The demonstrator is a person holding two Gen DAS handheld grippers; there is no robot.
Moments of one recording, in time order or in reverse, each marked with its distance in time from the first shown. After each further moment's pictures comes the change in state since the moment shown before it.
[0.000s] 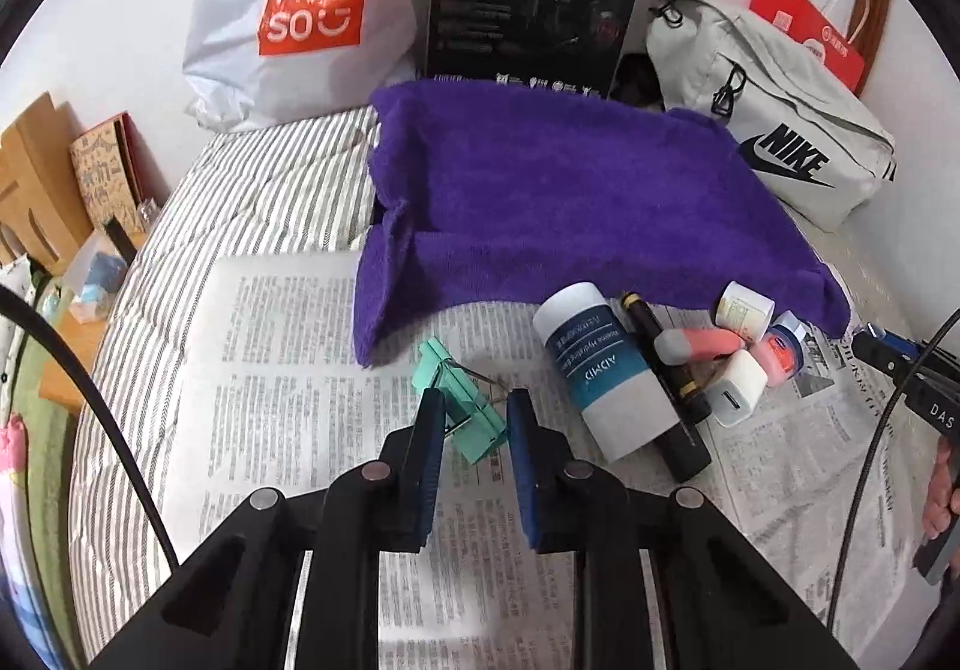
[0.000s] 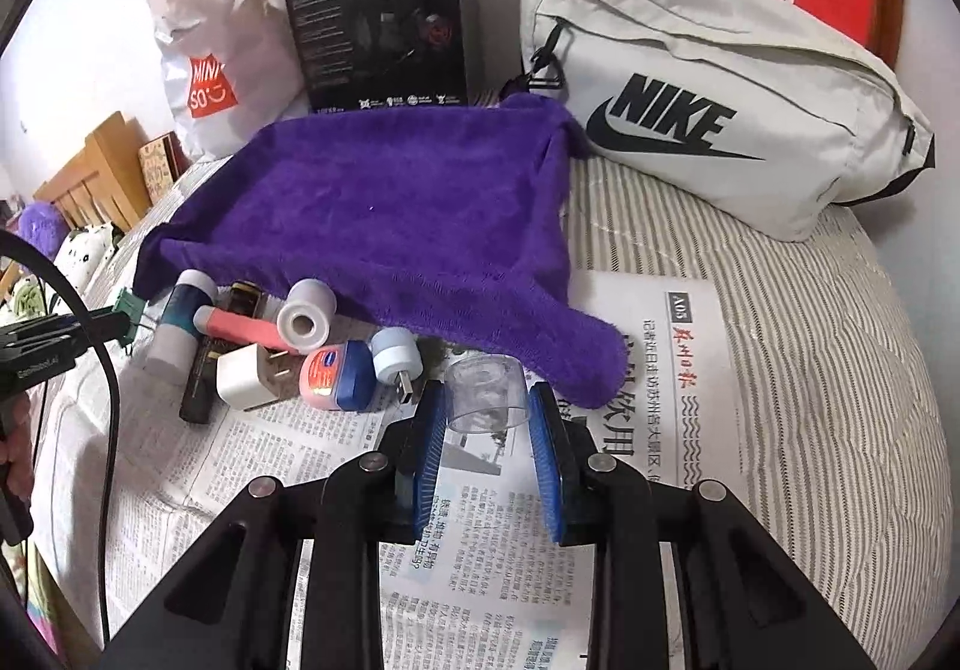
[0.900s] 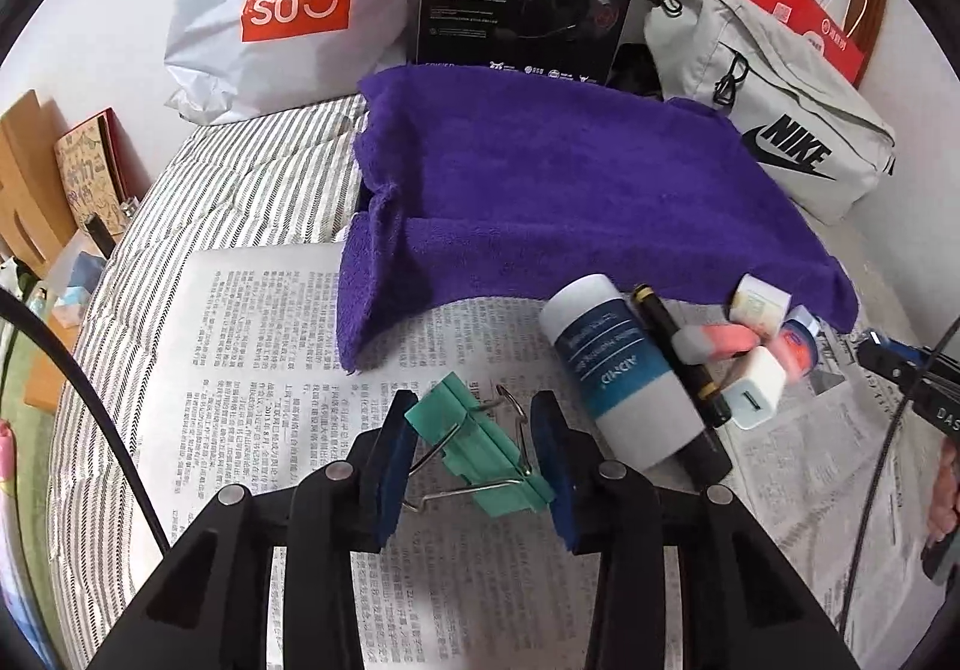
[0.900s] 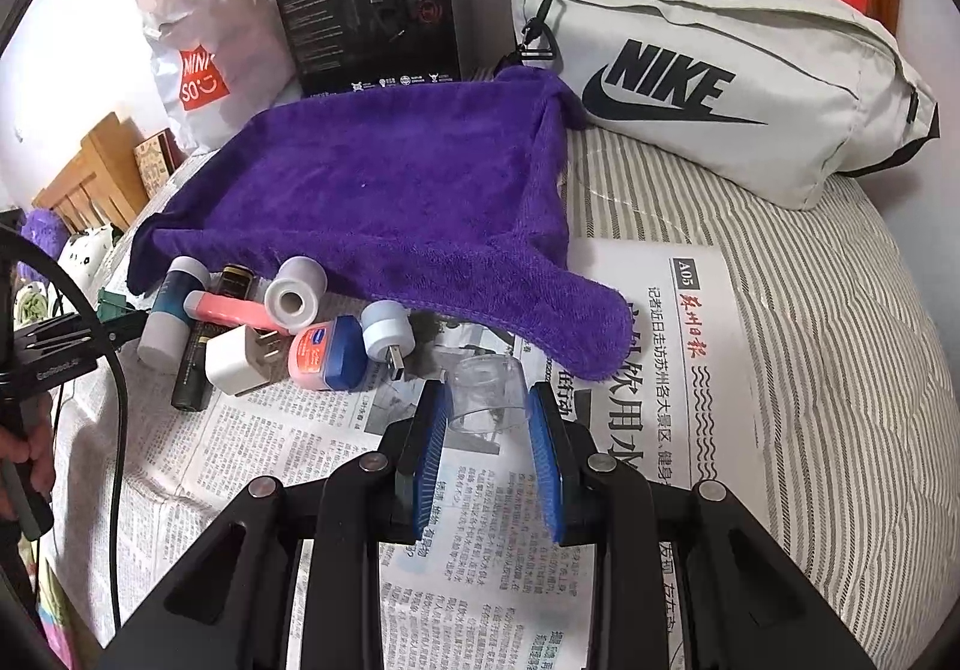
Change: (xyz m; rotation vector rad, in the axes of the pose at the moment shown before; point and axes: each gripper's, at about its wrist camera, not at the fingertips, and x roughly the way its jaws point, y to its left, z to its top) left arm 0.018 0.006 0.000 0.009 0.021 -0.037; right arm 0.009 -0.004 -0.006 0.032 0.035 0.012
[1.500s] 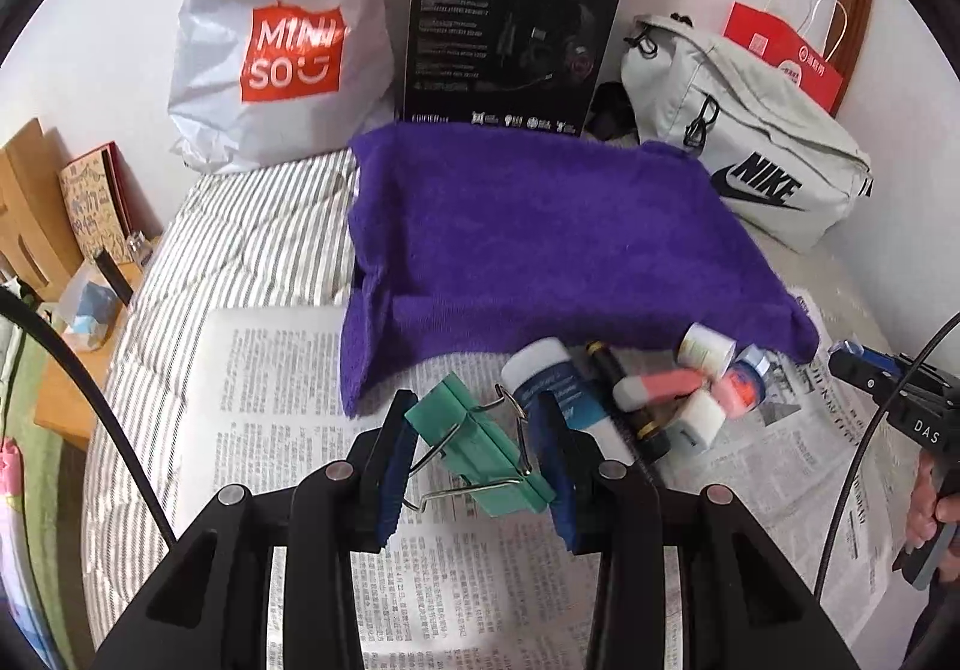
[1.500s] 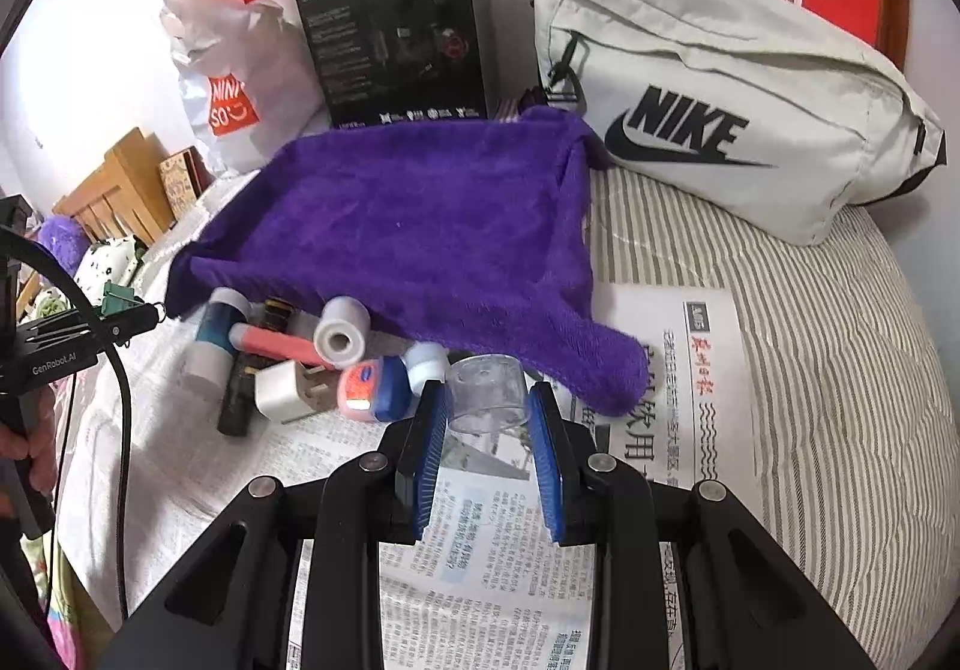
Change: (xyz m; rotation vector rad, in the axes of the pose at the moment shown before) left arm -0.039 -0.010 0.024 0.011 -0.056 -0.017; right arm -0.023 0.008 0.015 -0.014 -0.049 0.048
